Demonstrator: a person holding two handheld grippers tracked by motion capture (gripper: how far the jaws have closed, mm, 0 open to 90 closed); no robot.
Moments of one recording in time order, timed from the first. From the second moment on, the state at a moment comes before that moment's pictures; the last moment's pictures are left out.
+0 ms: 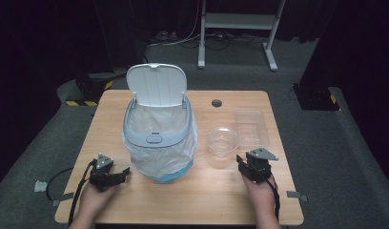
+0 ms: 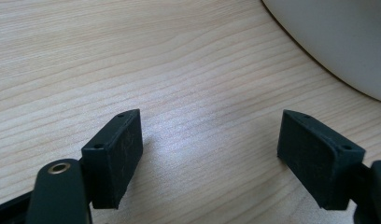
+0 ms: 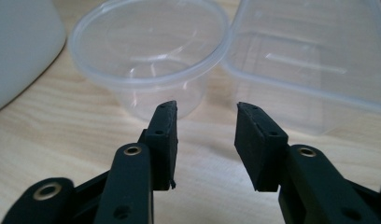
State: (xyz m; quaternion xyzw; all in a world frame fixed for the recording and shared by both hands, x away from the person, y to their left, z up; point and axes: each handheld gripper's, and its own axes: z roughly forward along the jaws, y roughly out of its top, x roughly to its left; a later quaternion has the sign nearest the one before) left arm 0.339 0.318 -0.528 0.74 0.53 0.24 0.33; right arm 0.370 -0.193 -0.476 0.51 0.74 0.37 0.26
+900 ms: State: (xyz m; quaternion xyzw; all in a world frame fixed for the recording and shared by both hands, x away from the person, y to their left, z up) left arm 0.337 0.317 -0.529 0.74 0.53 0.24 0.34; right arm 0.421 -0.224 -0.475 0.55 0.70 0.34 0.31
